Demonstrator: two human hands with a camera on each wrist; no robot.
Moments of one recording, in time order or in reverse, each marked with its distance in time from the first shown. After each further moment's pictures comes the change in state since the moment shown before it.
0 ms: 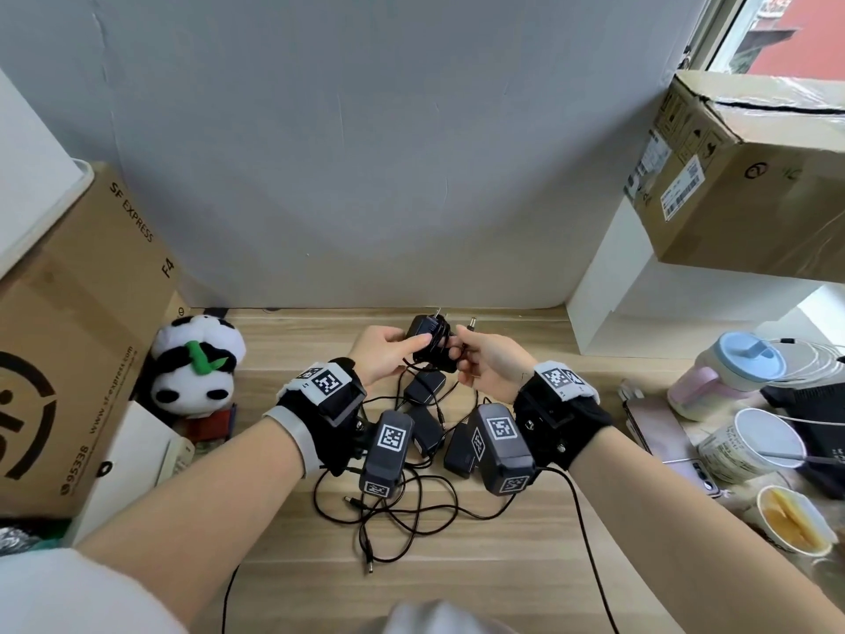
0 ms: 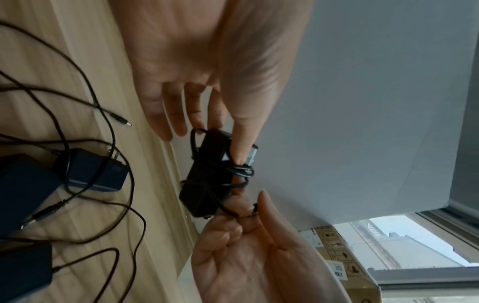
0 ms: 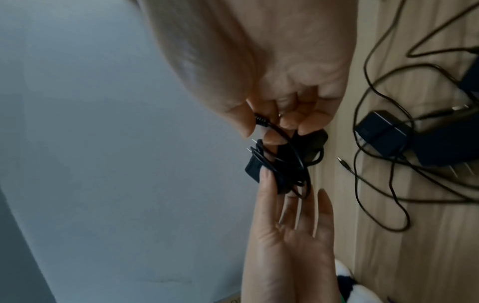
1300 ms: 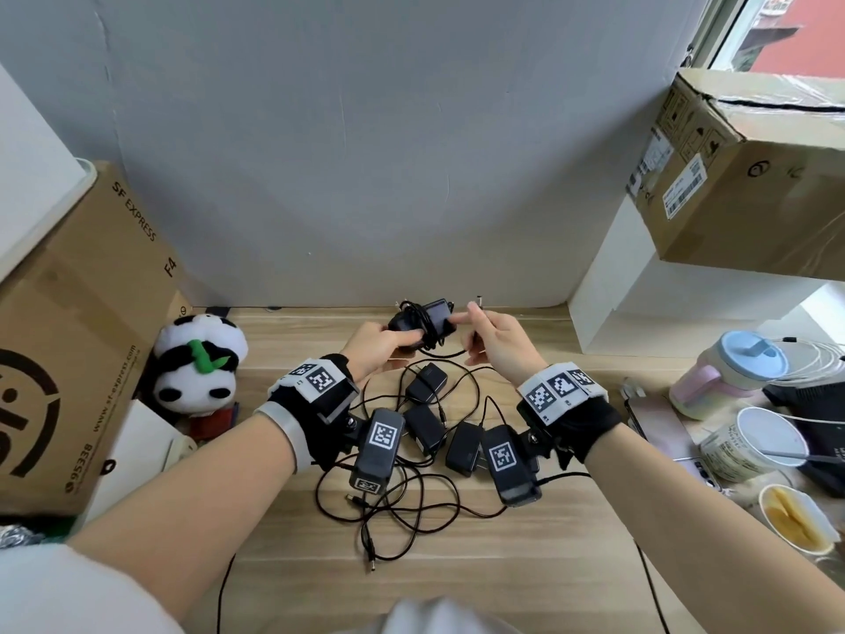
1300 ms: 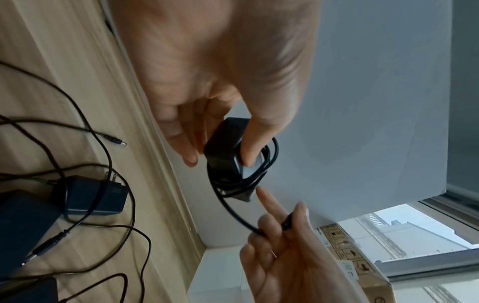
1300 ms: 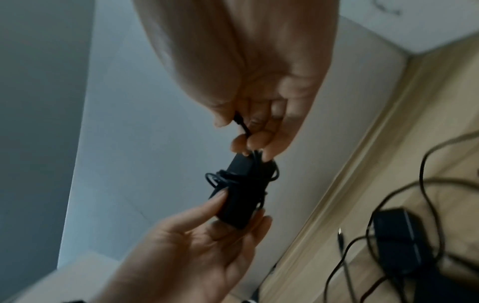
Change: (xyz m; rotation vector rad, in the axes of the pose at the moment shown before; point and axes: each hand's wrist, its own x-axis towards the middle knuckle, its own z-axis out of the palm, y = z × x) left_hand 0.000 0.006 -0.008 -0.160 -0.030 -0.109; right_hand 0.000 -0.004 -0.007 -0.343 0.064 -0.436
